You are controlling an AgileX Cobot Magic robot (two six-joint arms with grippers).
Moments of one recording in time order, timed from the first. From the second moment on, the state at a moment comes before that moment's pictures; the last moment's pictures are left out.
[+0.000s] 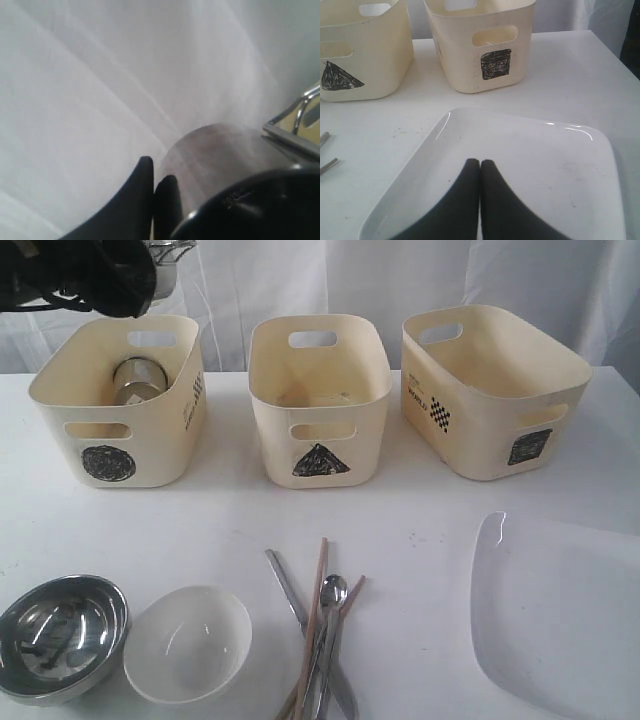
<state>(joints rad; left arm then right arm) -0.24 1.64 -1.22 0.03 -0.26 0.47 -0.06 0.01 0.00 0.00 0.37 0.09</state>
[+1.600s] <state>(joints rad) -0.14 1.96 -1.61 -0.32 0.26 0.34 -0.06 0.01 0.00 0.00 0.37 0.09</state>
